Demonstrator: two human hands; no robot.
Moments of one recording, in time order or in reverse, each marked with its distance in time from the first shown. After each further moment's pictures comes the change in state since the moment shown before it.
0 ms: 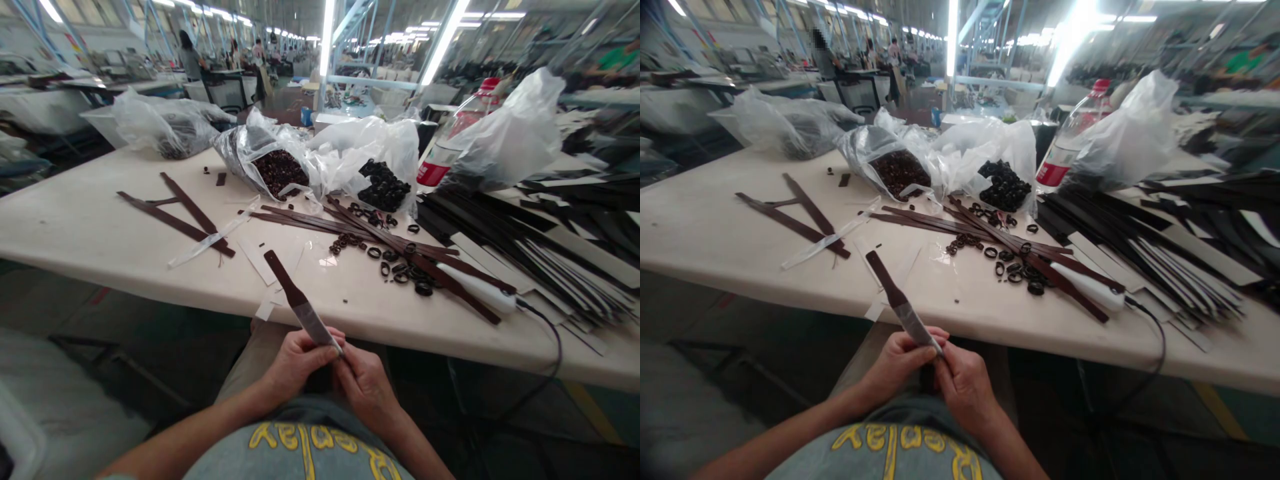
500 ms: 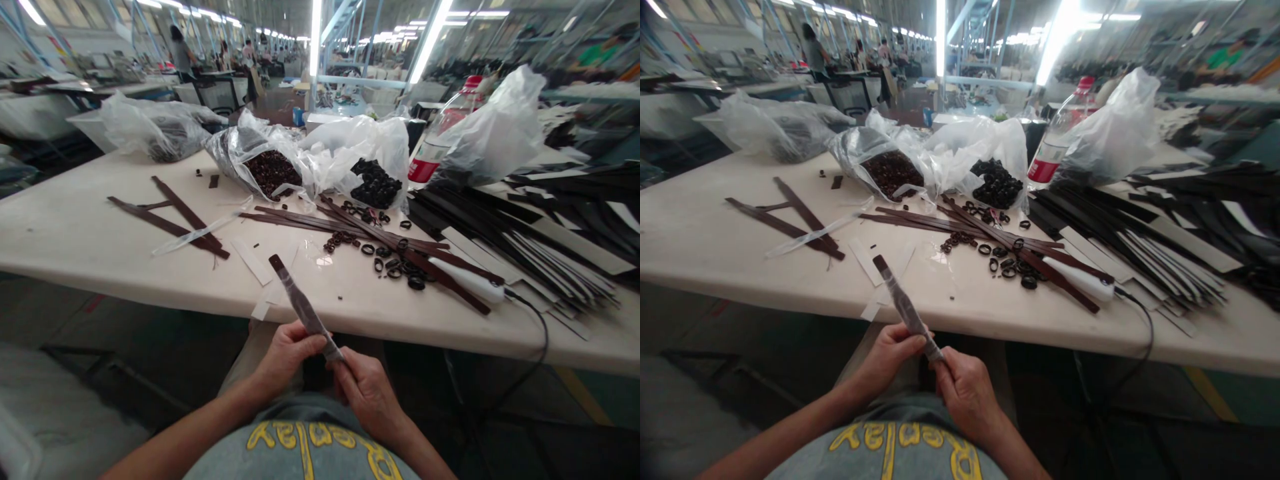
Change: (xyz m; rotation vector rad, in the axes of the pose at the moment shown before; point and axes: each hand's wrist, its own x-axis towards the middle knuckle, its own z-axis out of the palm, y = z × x) left_hand 0.001 -0.005 -0.003 -0.051 0.068 -0.011; right_hand -0.013 0.000 0.000 -0.040 0.007 0.048
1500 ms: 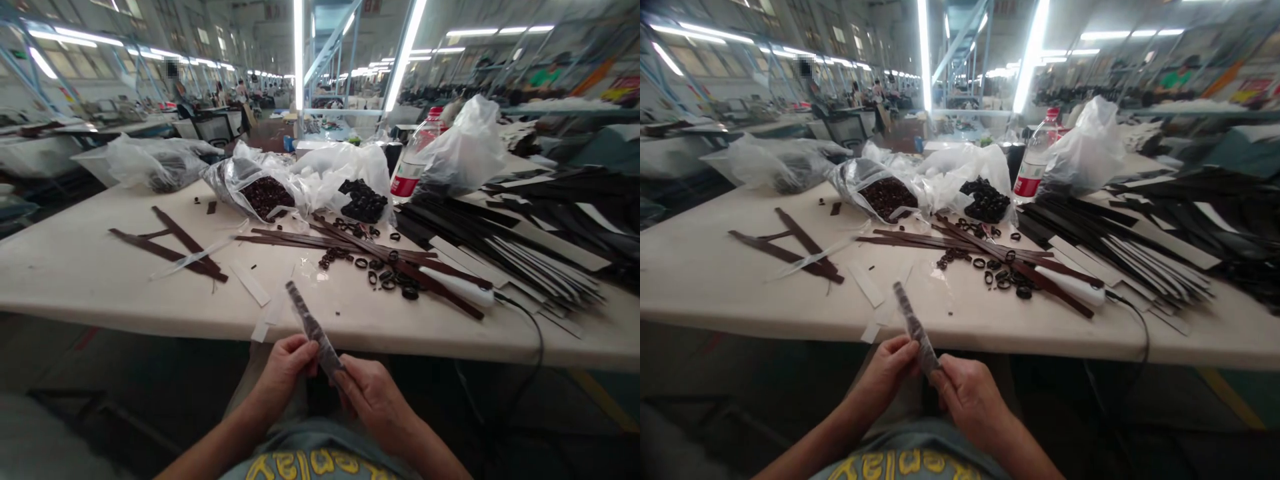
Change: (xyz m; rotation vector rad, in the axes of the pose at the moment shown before) left_hand 0.009 0.000 -0.005 0.014 -0.035 -0.012; right_hand 0.010 -0.019 -0.018 0.043 -0.086 -0.028
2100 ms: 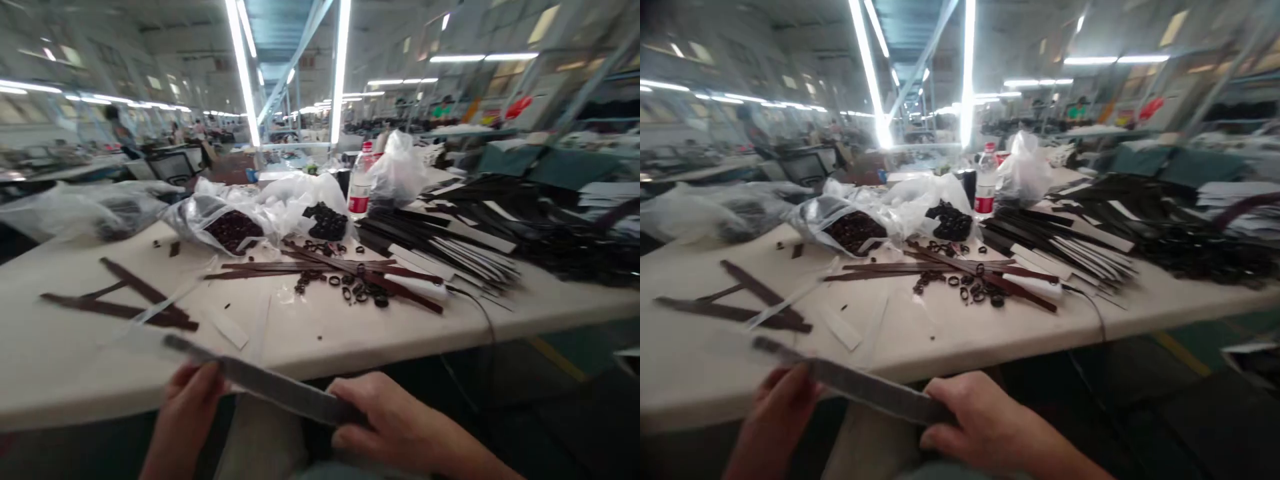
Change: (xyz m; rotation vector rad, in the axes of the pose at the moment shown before) left_hand -0.018 0.080 -0.055 -0.091 0.507 0.263; right_hand -0.008 -0.043 -0.049 -0.259 -0.168 0.051
